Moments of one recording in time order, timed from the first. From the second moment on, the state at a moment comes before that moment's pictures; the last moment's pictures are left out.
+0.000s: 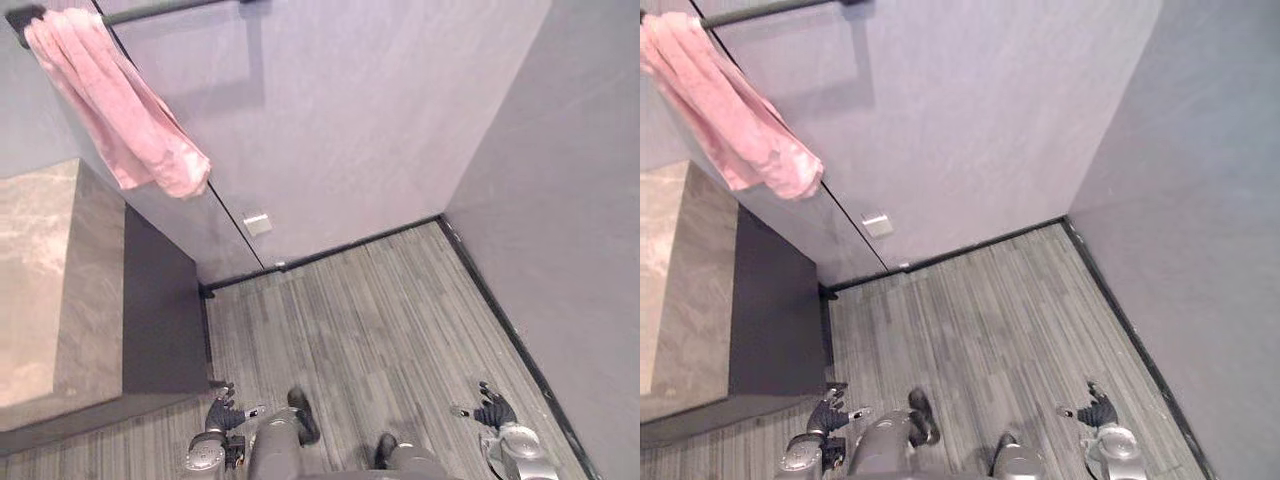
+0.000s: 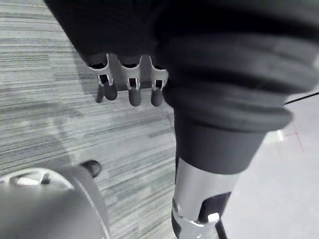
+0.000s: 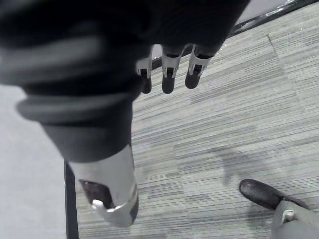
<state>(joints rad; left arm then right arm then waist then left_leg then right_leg) 0.11 0.13 0.17 0.83 0.05 -0.13 0.02 0.08 -0.22 -0.22 0.89 -0.13 -0.04 -0.02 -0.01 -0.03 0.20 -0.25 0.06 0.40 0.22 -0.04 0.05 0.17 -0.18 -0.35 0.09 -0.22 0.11</state>
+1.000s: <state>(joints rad) 0.14 0.07 0.15 0.84 0.03 -0.12 0.03 0.15 -0.15 -0.23 0.84 -0.08 -0.06 -0.02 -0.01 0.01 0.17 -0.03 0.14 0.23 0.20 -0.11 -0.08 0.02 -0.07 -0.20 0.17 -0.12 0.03</state>
